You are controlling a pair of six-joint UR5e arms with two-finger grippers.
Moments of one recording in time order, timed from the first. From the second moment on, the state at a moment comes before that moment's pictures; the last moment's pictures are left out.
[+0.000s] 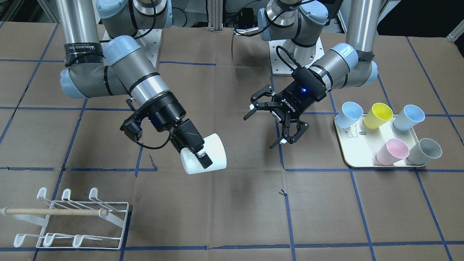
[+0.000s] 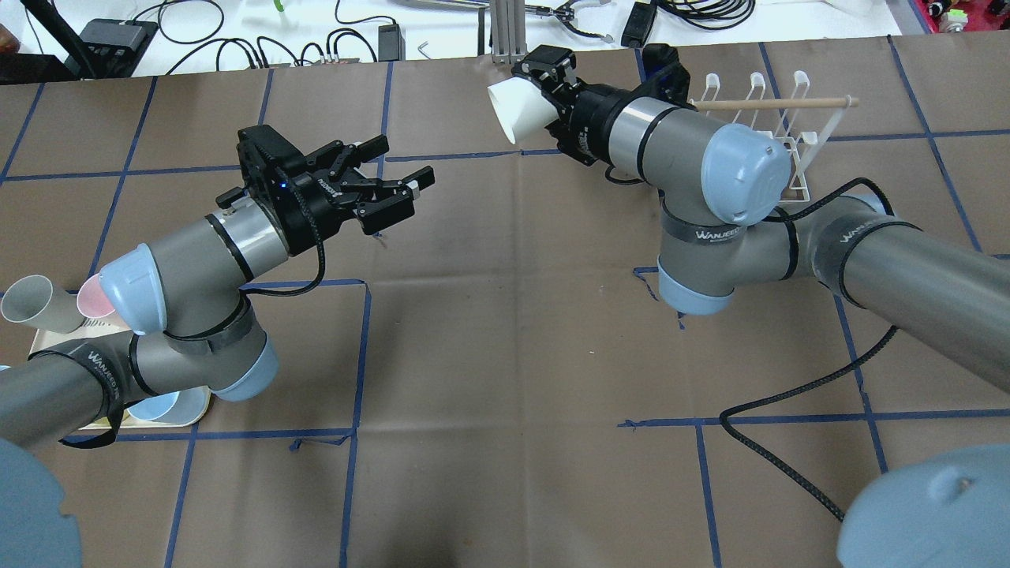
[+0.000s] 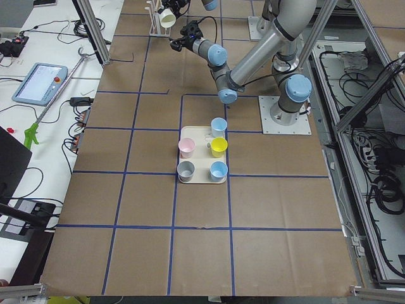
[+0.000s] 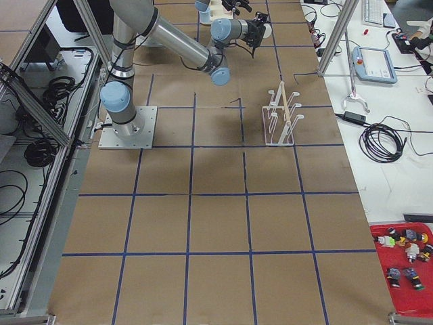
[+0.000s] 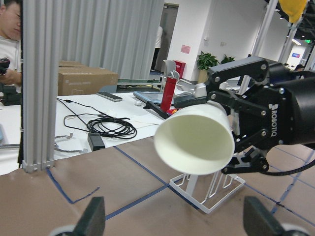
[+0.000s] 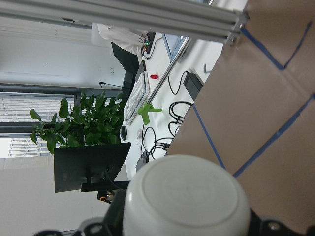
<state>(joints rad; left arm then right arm) -1.38 -1.87 -2.25 0.54 0.58 0.13 1.66 -1.20 1.94 -3.45 -1.07 1.18</state>
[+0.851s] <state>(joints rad) -1.37 -1.78 -1.96 -0.14 1.05 0.13 1.50 -1.10 1.80 -3.46 -1.39 0.15</state>
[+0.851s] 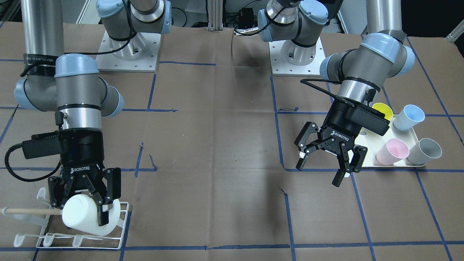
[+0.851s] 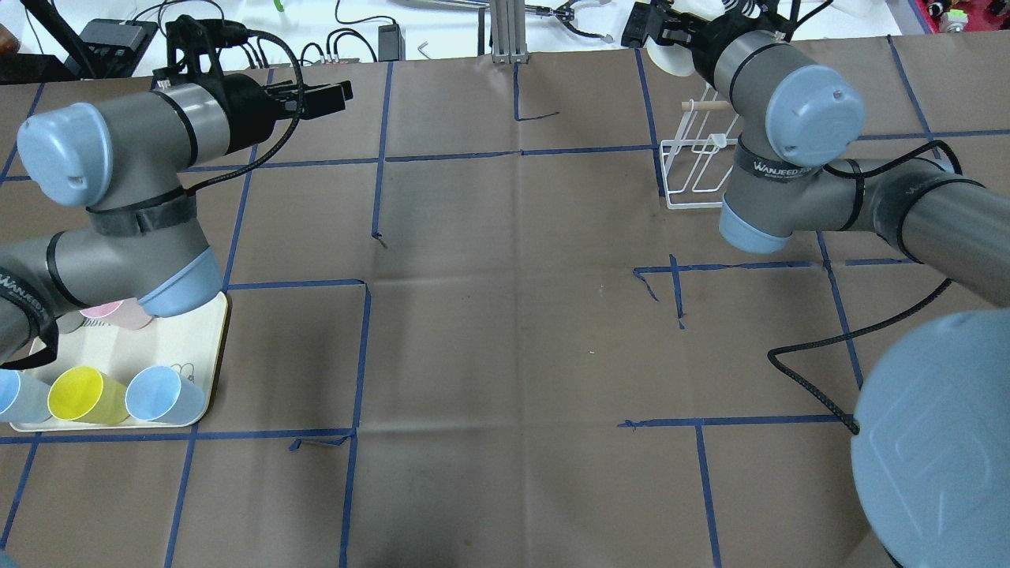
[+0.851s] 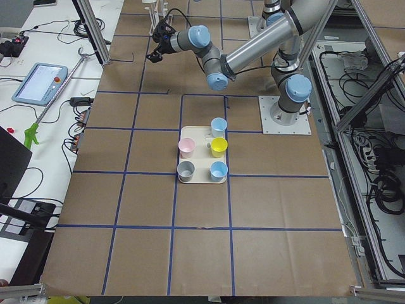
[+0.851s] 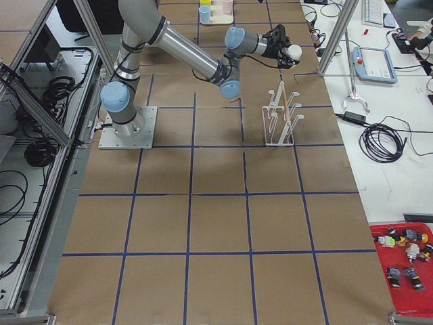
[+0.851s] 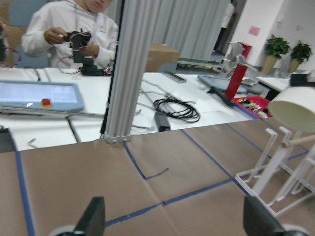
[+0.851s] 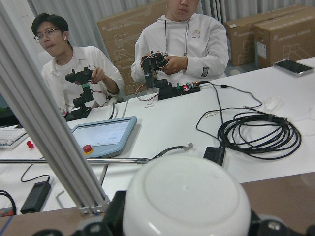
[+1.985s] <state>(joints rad) -1.50 -1.59 -1.60 -1.48 1.55 0.13 1.44 -0.96 1.76 -3.50 -1.40 -0.11</state>
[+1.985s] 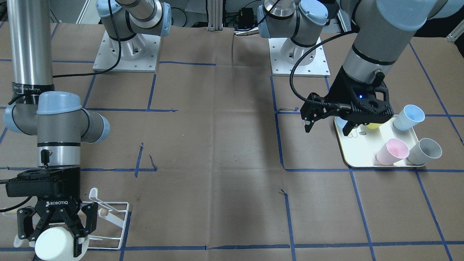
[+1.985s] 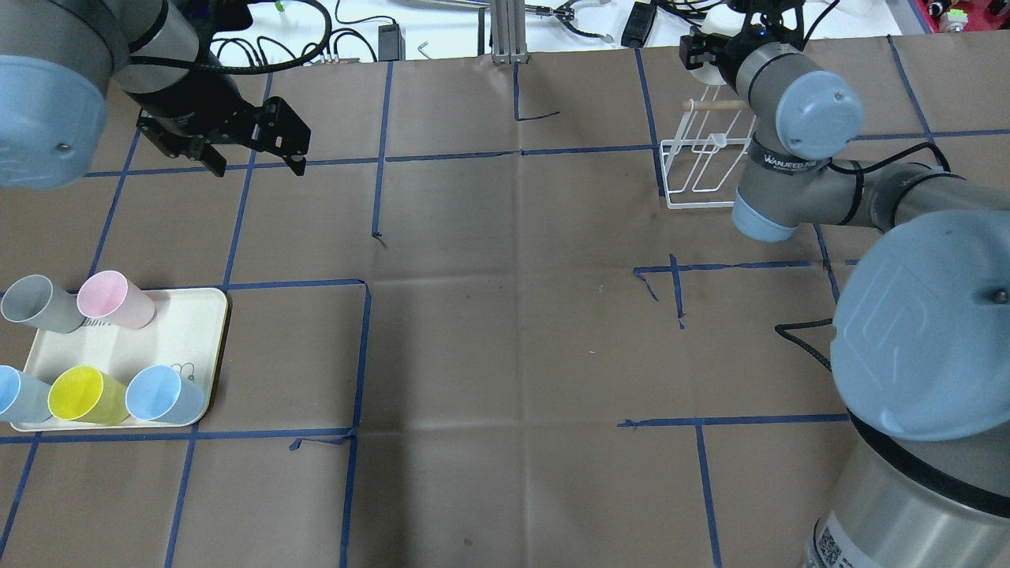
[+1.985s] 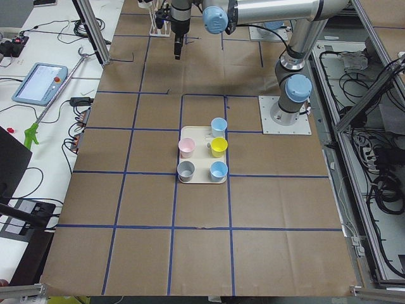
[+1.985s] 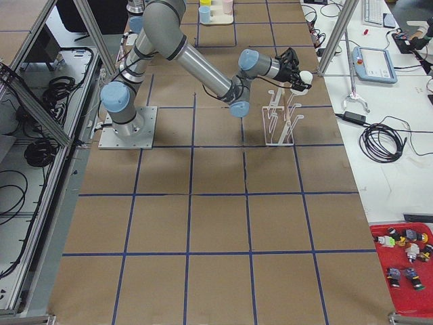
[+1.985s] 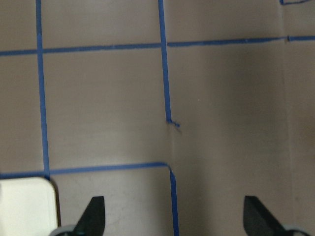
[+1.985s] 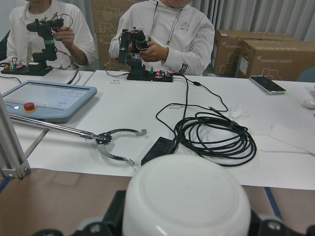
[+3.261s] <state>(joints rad) -1.11 -1.41 -1.87 -1.51 1.59 0.47 1.43 -0.97 1.76 -3.51 -1.37 -0.11</state>
